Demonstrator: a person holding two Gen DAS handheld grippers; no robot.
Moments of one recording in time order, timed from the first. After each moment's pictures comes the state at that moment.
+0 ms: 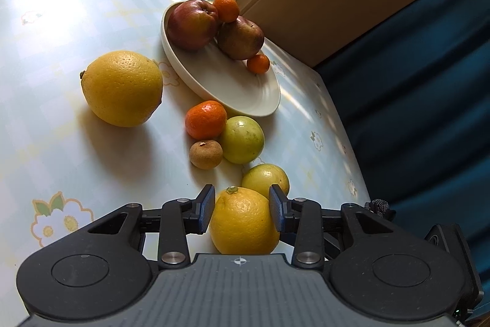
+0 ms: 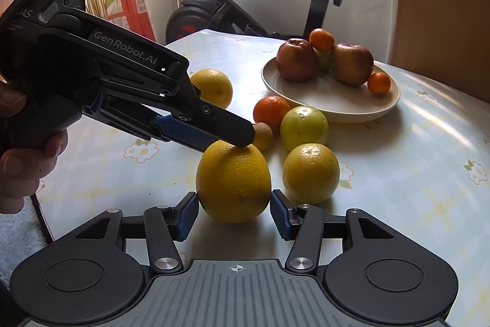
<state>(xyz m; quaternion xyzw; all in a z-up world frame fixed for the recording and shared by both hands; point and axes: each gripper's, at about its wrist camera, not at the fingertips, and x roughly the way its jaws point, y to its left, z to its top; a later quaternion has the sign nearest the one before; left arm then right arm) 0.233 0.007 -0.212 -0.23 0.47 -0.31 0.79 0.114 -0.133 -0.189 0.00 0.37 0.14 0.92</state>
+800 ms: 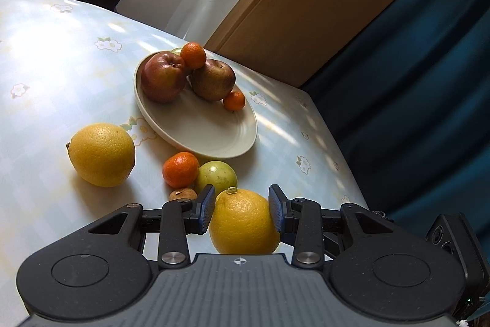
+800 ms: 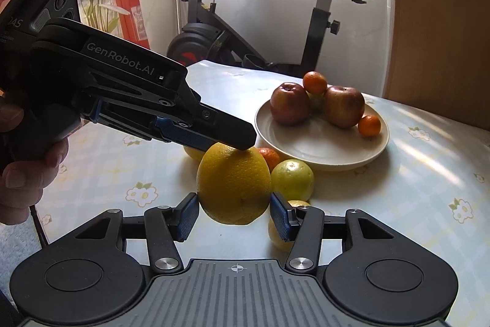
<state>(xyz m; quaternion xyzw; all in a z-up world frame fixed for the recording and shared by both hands) 0.235 -0.002 -0.159 -0.18 0.42 -0.32 0.83 0.127 -0.144 -0.150 0.00 0.32 0.14 0.94</state>
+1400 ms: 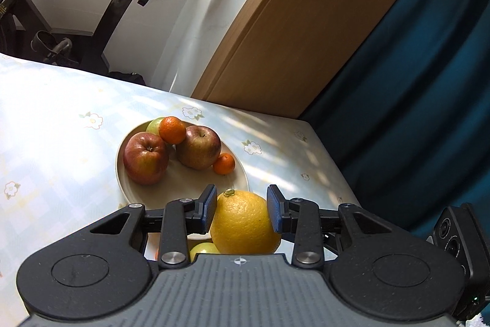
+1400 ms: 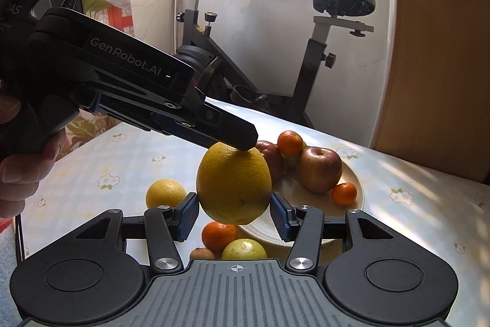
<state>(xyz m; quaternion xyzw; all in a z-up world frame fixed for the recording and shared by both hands) 0.283 -0.028 -0.107 -0.14 0.39 -0.31 0.86 0.189 -0.177 -0.110 -0.02 0.29 0.14 0.95</state>
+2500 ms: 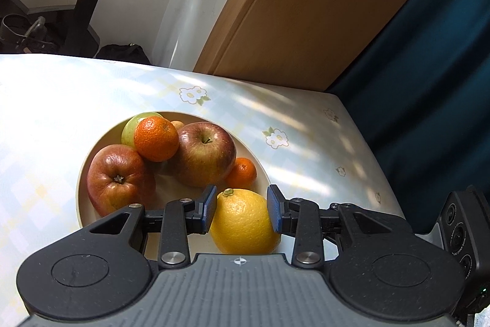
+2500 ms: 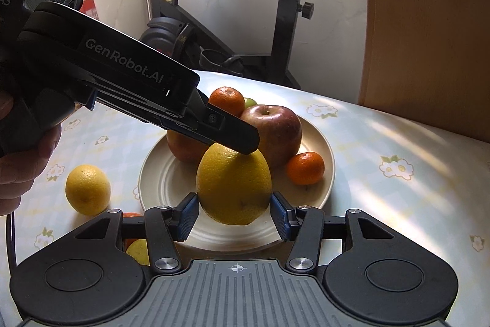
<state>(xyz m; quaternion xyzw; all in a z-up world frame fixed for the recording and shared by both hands) 0.368 -0.091 -0.152 -0.09 0.46 -0.31 0.83 0.267 -0.243 -0.170 0.02 0.36 0.14 0.92</state>
